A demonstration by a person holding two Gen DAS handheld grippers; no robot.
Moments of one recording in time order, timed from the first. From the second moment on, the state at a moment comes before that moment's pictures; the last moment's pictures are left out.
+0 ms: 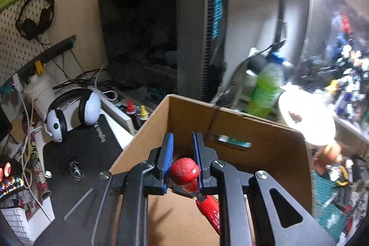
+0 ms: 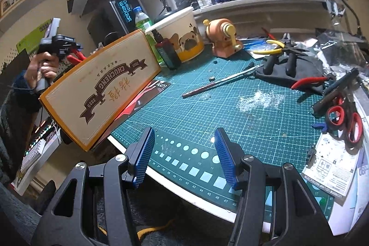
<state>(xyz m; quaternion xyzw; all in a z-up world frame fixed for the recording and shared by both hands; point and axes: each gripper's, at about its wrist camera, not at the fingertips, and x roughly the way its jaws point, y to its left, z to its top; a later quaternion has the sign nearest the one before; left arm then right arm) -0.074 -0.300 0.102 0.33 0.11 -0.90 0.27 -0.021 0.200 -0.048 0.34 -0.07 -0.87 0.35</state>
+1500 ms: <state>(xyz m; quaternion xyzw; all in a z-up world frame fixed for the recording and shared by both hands) 0.062 -0.079 0.196 0.07 0.01 -0.99 0.11 -0.009 0.208 -0.010 0.31 -0.05 -0.90 0.31</state>
